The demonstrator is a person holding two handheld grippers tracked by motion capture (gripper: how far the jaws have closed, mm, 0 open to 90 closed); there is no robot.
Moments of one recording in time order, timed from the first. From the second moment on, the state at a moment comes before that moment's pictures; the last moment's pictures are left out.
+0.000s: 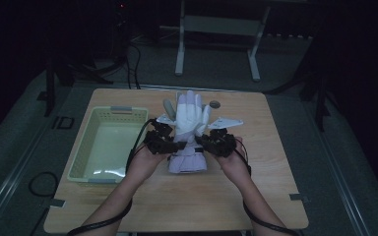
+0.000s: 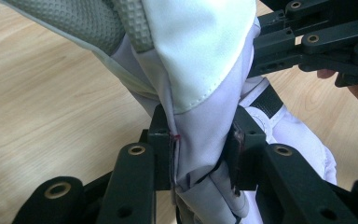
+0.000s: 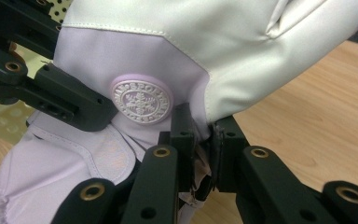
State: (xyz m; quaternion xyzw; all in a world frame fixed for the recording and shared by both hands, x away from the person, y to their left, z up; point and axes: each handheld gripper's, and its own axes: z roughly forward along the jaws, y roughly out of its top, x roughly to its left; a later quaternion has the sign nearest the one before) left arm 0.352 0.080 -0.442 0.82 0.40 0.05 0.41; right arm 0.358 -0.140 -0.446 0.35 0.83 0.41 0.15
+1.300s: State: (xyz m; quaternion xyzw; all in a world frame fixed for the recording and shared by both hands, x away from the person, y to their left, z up) left arm 0.333 0.269 -0.415 0.80 0.44 0.09 0.39; right arm 0.368 0.046 -0.425 0.30 0.84 0.45 0.12
